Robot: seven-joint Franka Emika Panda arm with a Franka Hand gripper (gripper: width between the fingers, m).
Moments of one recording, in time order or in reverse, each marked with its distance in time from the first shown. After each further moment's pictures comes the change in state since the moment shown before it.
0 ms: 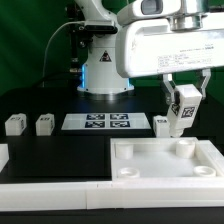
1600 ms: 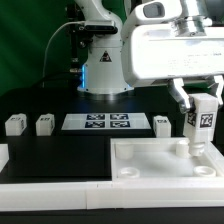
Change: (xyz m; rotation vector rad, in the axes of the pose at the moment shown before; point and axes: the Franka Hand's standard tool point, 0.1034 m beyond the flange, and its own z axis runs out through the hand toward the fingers) arm 0.033 -0.003 0.013 -0.044 0.307 -0.026
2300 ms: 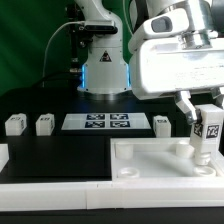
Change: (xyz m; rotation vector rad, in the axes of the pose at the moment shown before) arm -0.014 -0.014 0.016 0.018 -0.023 -0.003
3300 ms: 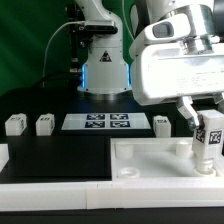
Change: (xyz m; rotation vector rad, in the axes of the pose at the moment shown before) arm 0.005 0.003 0.008 -0.004 0.022 0.000
